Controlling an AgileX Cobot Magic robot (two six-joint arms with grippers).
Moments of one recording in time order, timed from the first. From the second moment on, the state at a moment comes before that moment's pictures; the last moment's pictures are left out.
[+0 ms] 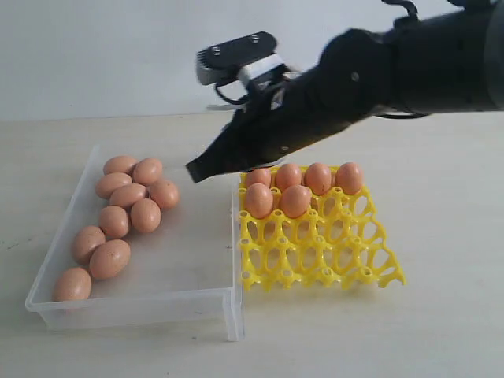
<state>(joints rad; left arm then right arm) -0.05 0.01 0.00 -0.19 0.33 0.03 0.68 1.77 -1.23 0.24 0.35 -0.26</state>
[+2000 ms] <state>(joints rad) -0.05 0.01 0.00 -0.19 0.33 0.03 0.78 2.70 -2.46 0.19 1.03 0.11</state>
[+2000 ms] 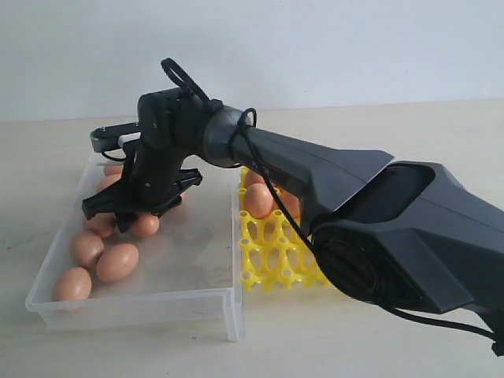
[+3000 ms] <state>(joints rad) -0.05 0.01 0.00 -0.19 0.33 0.03 0.83 1.98 -1.50 0.17 0.37 -0.15</state>
